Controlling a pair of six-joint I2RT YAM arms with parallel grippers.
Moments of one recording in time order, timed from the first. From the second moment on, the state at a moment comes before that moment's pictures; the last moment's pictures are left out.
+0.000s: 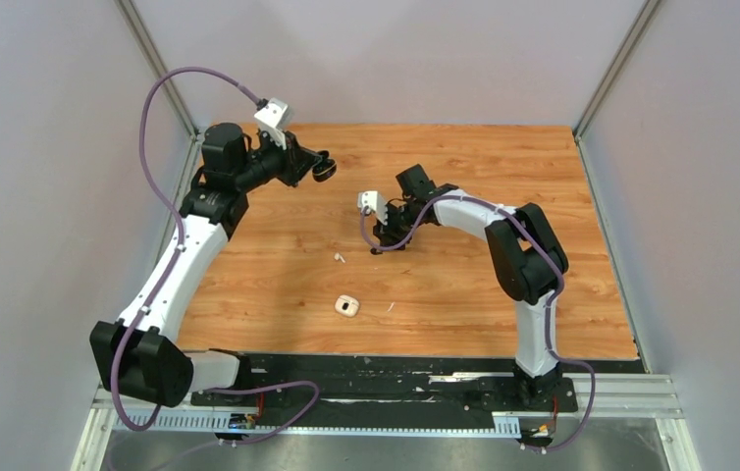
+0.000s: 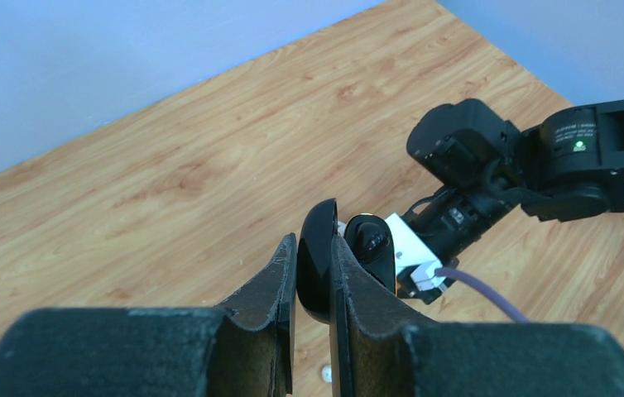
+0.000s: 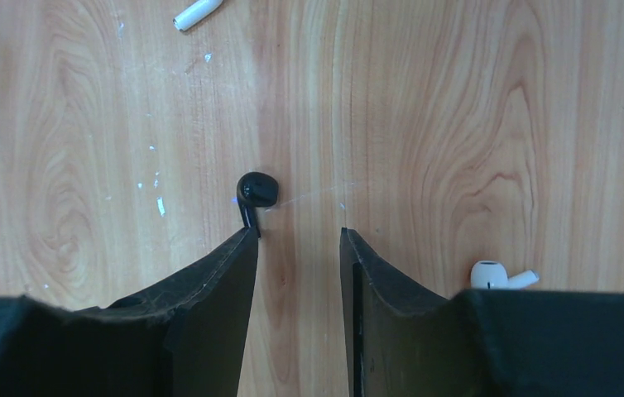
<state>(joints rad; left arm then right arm) -0.23 1.29 1.22 -0.13 0.53 -0.03 0.53 2.04 1.42 -0.42 -0.63 -0.82</state>
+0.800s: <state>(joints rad) -0.21 1.21 1.17 -0.16 0.51 -0.04 0.63 2.05 1.40 -0.40 -0.55 -0.90</state>
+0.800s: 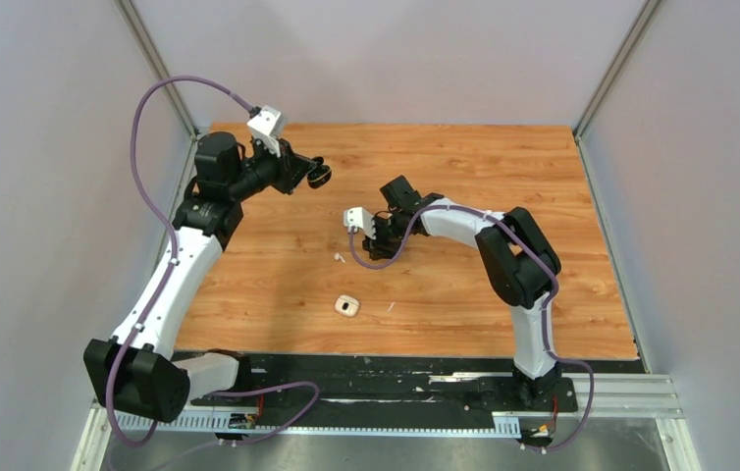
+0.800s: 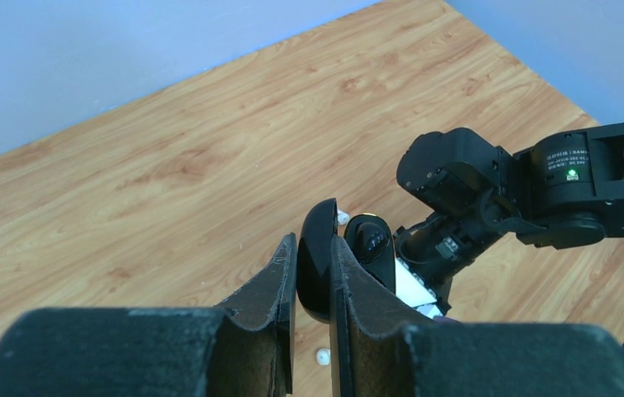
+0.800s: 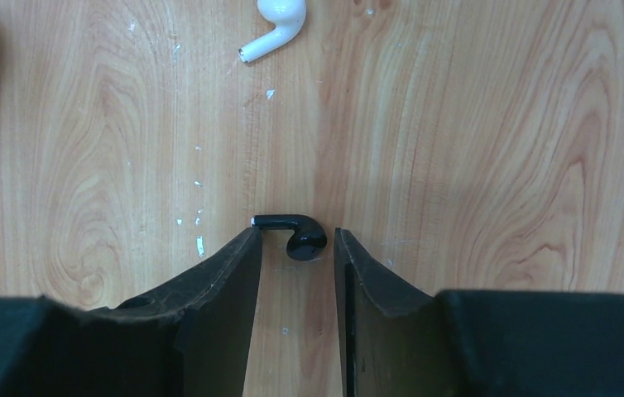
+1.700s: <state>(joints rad) -0.21 1.20 1.17 -0.18 0.51 -0.04 0.59 2.11 1.49 -0.50 -0.59 -0.89</state>
